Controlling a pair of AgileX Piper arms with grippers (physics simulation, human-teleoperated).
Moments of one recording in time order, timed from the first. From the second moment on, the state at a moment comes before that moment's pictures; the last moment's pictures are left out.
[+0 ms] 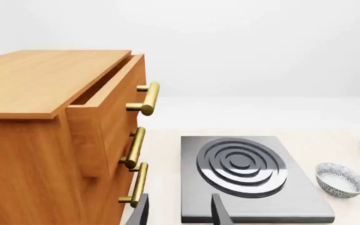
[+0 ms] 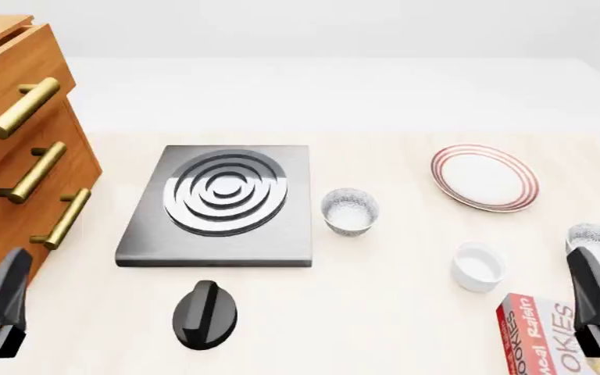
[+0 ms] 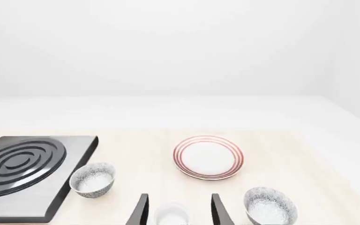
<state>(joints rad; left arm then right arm) 0.00 0.00 0.00 0.00 0.00 0.00 0.01 -0.01 0.00 0.00</state>
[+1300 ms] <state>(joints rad) 0.00 0.01 0.00 0.00 0.00 0.16 0.63 -0.79 0.53 0.00</state>
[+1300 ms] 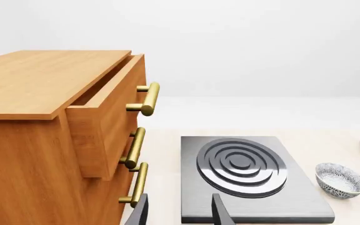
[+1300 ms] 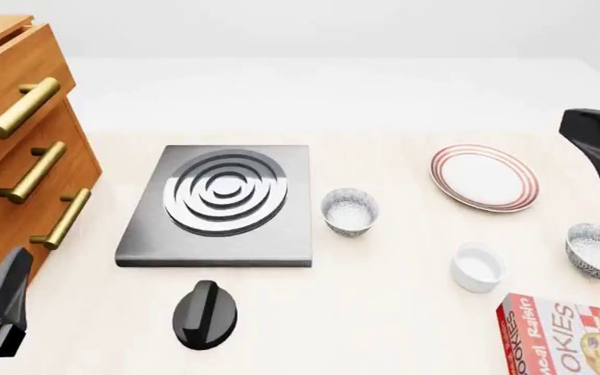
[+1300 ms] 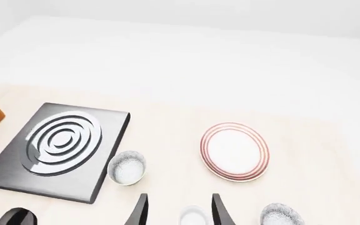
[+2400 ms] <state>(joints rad) 0.00 0.01 0.00 0.00 0.00 -0.09 0.79 -0.75 0.53 -0.09</state>
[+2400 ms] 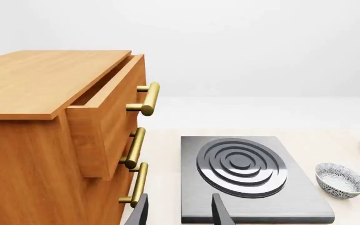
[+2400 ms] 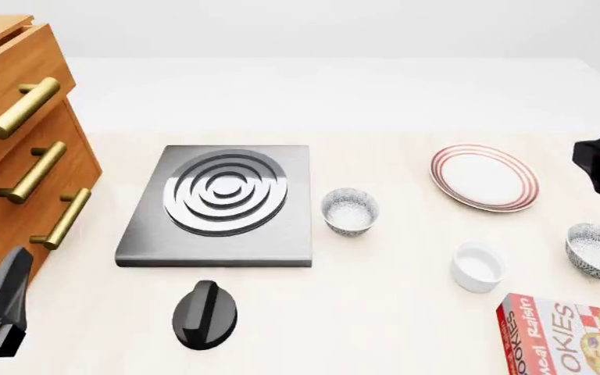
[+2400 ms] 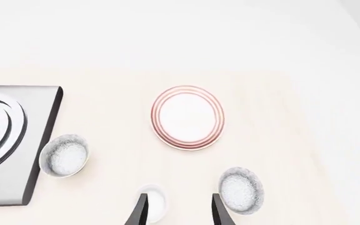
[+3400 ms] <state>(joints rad) 0.00 0.01 0.00 0.00 0.00 -0.22 0.97 -0.65 0.29 -0.12</state>
